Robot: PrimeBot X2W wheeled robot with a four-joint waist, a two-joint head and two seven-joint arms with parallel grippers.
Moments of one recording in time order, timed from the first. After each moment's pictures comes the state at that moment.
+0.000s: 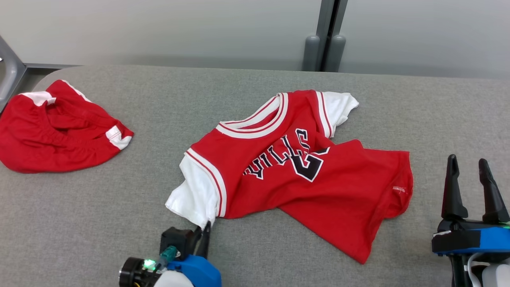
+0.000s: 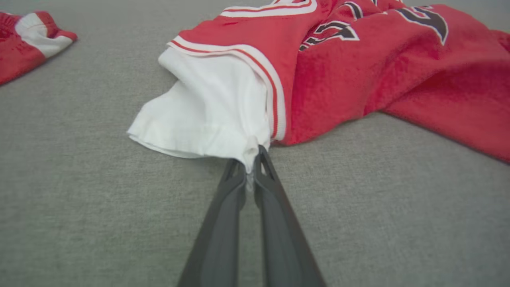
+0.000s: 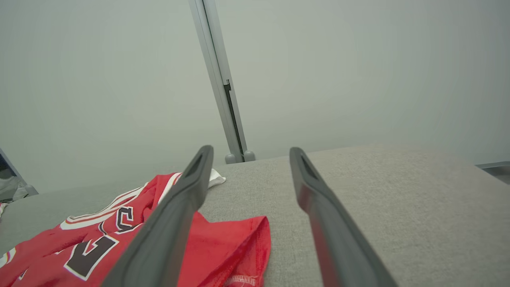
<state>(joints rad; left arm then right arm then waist) -0.14 0.15 -0.49 0.41 -0.33 0.09 -0.01 -0.12 -0.05 -0.21 0.16 0.23 0.13 -0.26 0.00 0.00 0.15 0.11</state>
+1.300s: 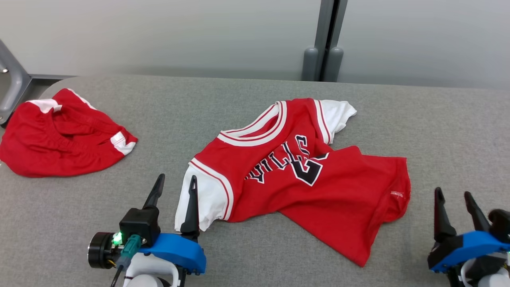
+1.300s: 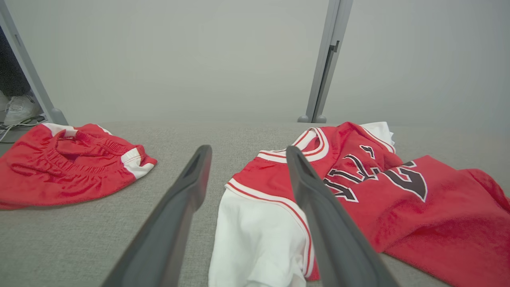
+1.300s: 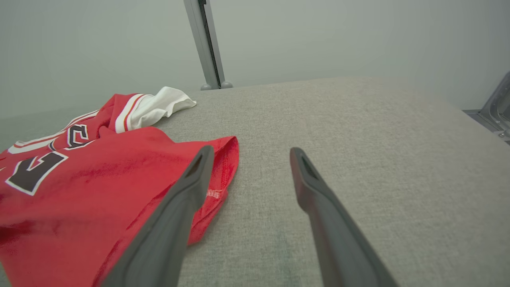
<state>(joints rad) -0.13 0.21 -0.42 0.12 -0.34 0.19 -0.09 -0.12 -0.05 -0.28 0.32 0.12 0.13 -0.09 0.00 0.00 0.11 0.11</state>
